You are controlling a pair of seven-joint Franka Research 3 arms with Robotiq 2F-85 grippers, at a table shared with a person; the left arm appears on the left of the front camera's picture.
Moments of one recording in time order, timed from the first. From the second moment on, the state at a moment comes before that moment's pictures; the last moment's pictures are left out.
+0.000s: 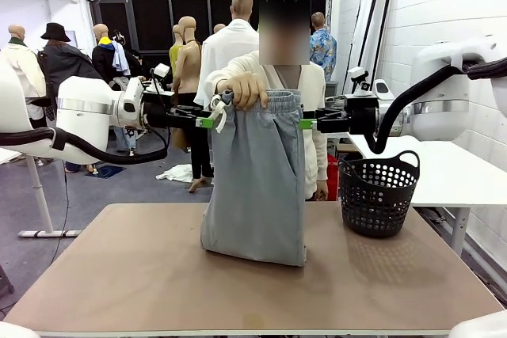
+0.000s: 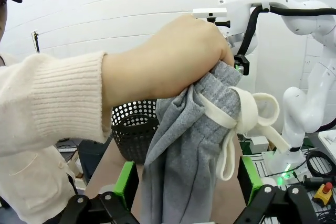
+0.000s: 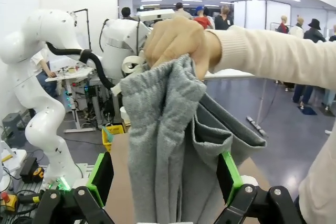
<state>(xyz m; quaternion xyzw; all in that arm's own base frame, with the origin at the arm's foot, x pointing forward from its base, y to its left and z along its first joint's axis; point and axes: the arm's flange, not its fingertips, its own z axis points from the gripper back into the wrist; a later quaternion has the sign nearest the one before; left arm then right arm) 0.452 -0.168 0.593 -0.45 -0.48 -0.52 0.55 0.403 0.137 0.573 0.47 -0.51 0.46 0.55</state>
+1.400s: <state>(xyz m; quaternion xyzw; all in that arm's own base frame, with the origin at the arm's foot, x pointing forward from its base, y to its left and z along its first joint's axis) 0.459 -0.163 0.590 -0.43 -0.48 -0.52 0.56 0.417 0.148 0.562 0.44 -0.53 0.44 0.58</state>
